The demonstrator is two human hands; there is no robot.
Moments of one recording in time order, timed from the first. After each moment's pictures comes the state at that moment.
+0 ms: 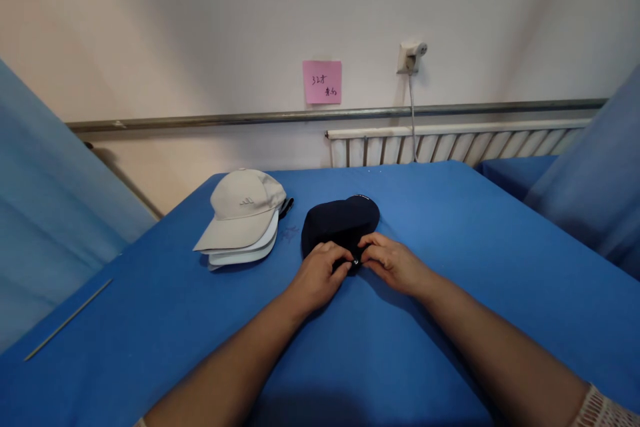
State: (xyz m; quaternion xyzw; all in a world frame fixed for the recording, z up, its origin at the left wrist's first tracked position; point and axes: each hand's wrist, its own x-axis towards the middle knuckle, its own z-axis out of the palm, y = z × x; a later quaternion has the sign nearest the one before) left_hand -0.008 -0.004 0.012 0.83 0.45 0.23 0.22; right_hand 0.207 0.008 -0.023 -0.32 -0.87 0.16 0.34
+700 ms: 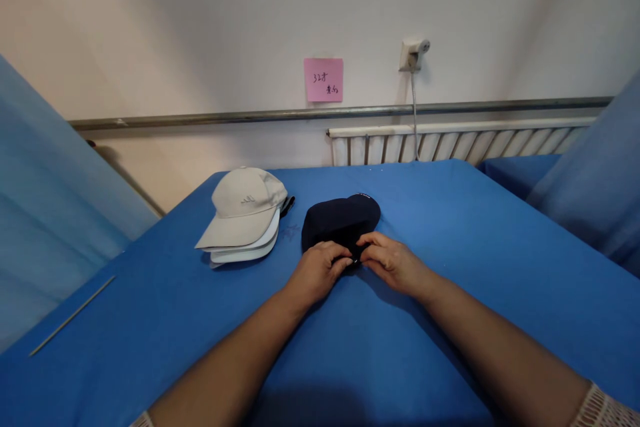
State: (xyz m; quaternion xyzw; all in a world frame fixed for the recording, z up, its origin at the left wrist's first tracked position) left_hand -0.014 0.005 0.004 0.84 0.44 0.25 0.21; right_hand 0.204 0.005 -0.020 -0.32 -0.87 0.15 0.34
